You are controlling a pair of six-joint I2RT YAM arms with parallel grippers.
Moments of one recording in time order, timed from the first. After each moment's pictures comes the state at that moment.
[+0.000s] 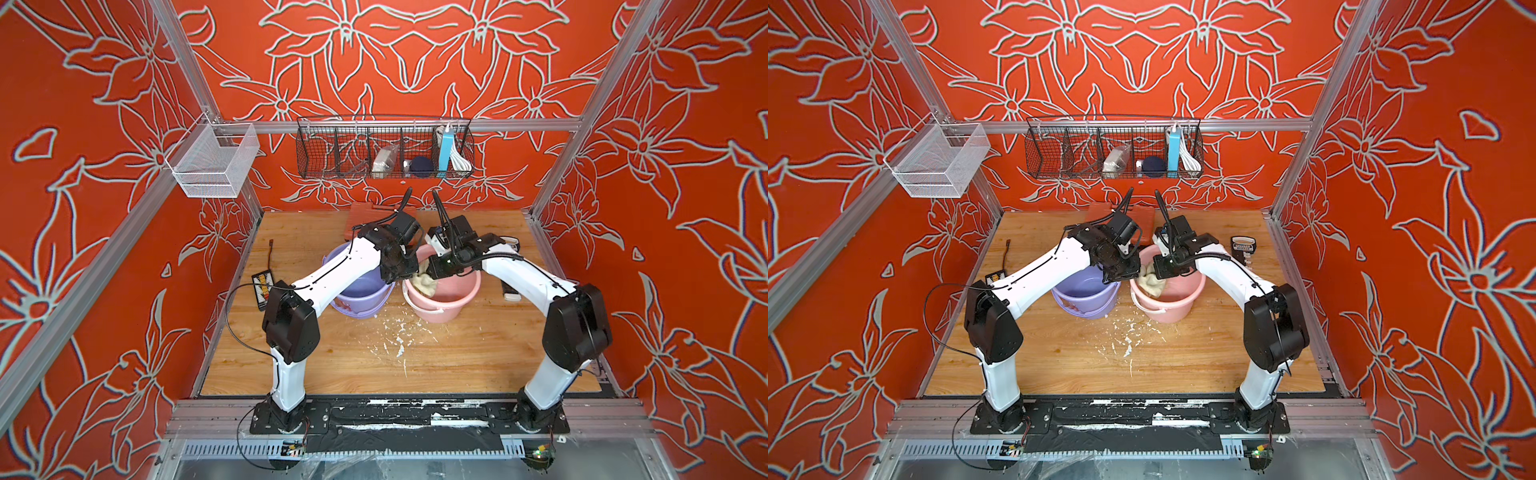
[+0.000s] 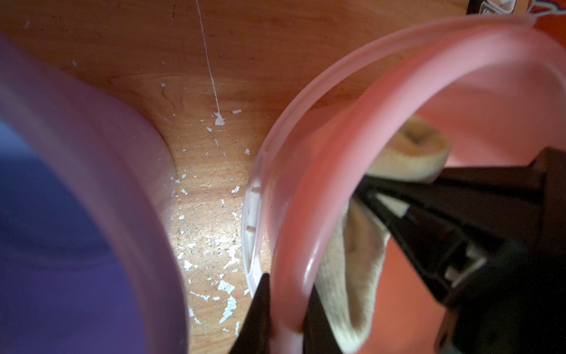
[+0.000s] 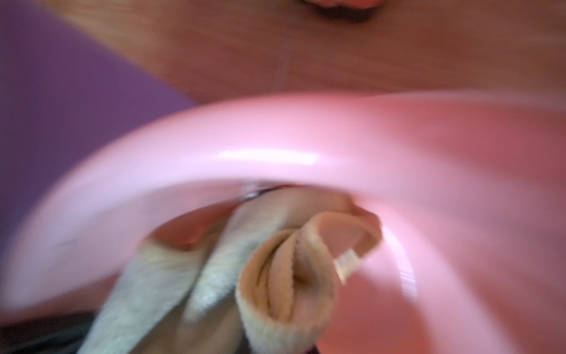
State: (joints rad) left arm -0.64 1.90 1.82 -1.06 0.14 -0.78; right arm 0.48 1.73 1.42 -0.78 -0.21 0.14
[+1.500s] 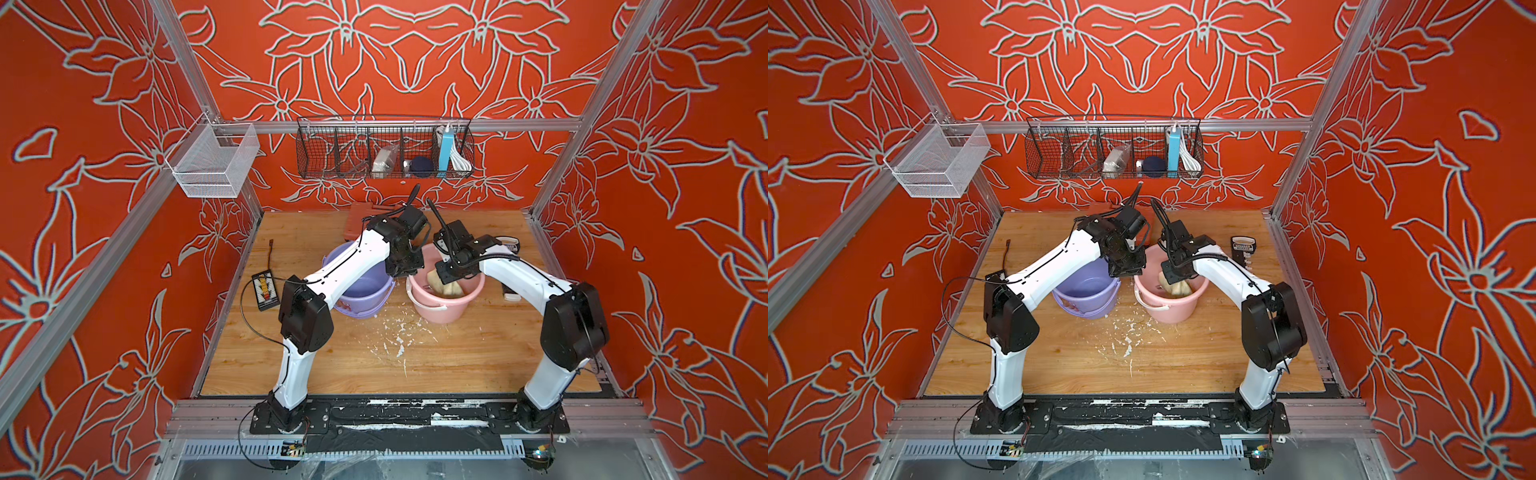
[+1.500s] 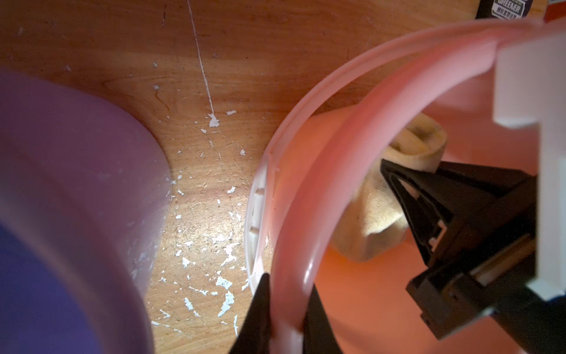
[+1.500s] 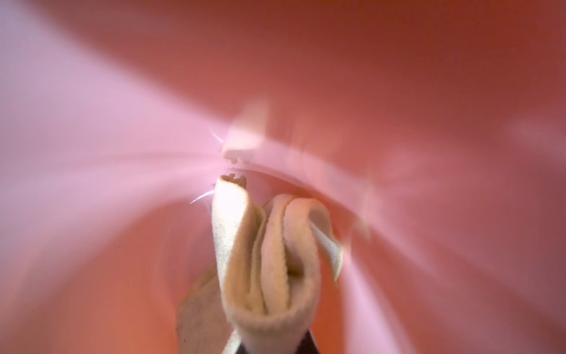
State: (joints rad) left arm -0.65 2.03 2.03 -1.19 0.14 -0.77; right arm 0.50 1.75 1.40 -0.83 0.05 0.04
